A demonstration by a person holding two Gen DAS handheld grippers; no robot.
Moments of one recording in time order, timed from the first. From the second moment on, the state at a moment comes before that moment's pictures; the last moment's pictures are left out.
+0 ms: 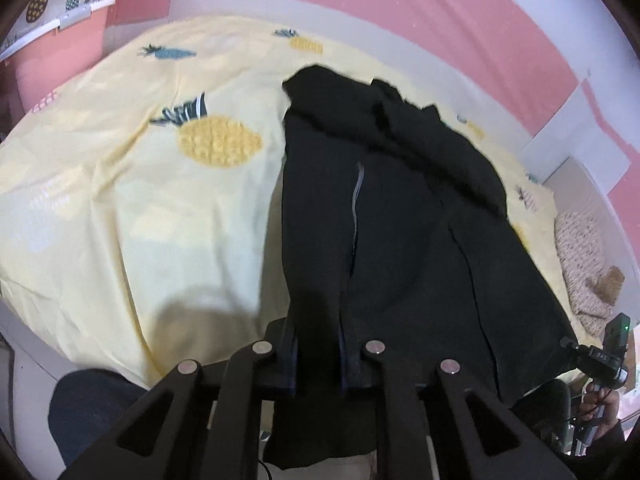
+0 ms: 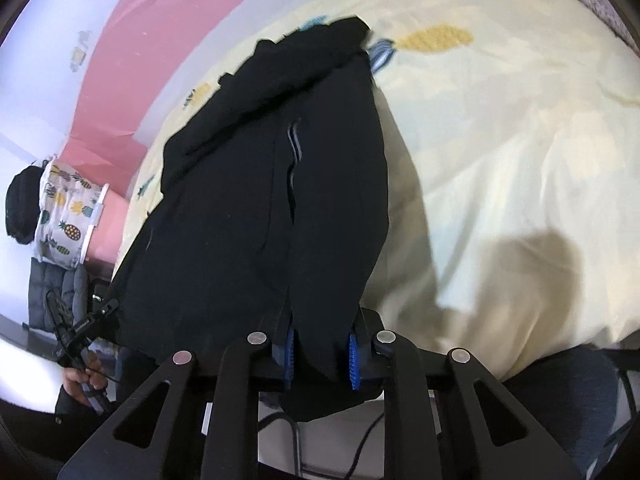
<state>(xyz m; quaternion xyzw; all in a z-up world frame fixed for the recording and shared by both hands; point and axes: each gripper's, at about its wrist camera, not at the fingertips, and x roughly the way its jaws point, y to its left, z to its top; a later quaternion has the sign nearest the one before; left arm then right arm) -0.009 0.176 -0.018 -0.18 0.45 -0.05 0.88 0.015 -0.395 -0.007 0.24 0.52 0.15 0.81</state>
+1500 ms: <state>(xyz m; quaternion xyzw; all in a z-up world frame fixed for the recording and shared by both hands) 0.233 0.178 0.118 -0.21 0.31 -0.05 0.93 0.252 -0.385 0.129 0.25 0.38 0.17 0.88</state>
